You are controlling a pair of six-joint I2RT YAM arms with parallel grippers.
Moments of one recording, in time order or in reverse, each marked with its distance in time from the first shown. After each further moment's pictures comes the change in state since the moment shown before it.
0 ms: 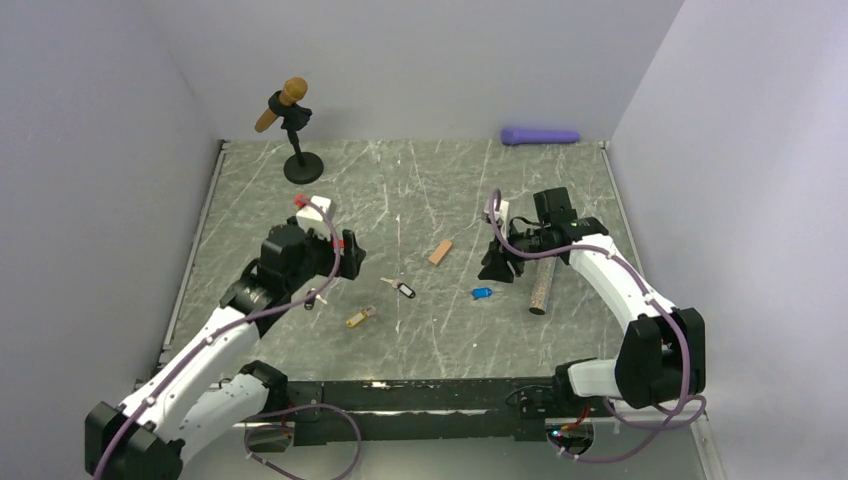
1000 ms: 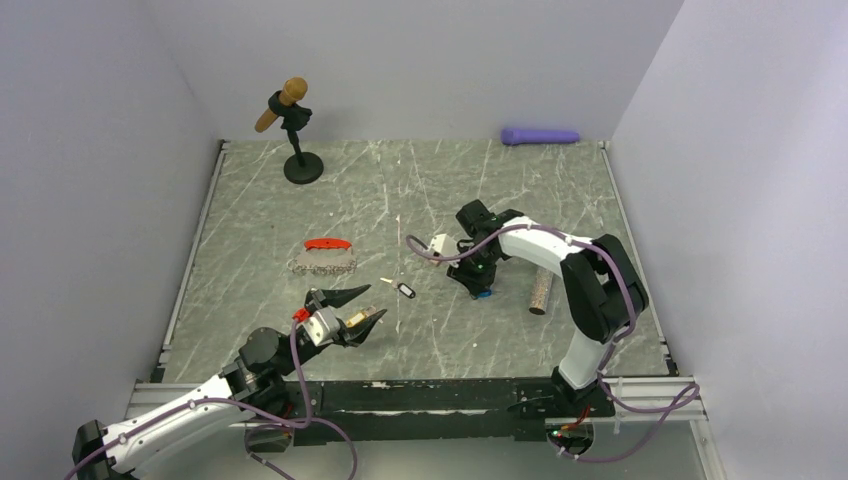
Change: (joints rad) left arm -0.485 -0.600 -0.586 0.595 0.019 0.366; right arm 0.331 0.413 0.125 -0.054 0.618 0.015
